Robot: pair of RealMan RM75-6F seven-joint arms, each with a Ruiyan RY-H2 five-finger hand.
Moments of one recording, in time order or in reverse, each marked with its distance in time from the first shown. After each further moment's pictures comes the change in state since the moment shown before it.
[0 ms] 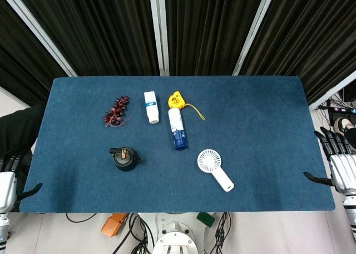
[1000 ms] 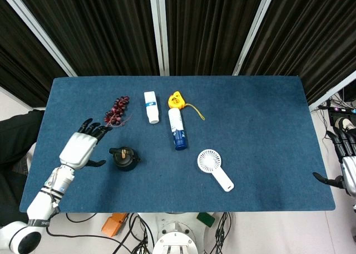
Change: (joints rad) left arm -0.448 0.012 -0.158 -0.264 -0.145 -0.561 0.289; right arm -0.033 0.038 0.002 -0.010 0.013 0.049 0.013
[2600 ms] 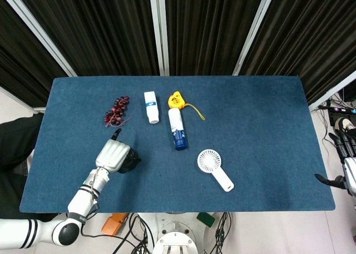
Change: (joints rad) left arm -0.229 -0.239 0.101 -0.041 -0.399 0.073 0.449; right arm 0.001 -0.025 -0.006 0.063 0.019 -0.038 0.051
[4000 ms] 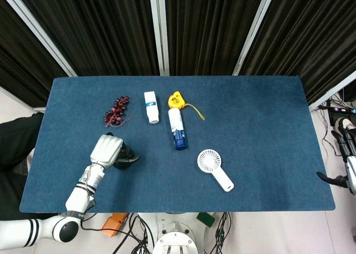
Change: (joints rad) left arm 0.054 -0.045 -0.016 0.142 0.138 0.047 -0.277; right arm -0.001 0.021 0.013 -0.028 -0.002 0.017 -0.023
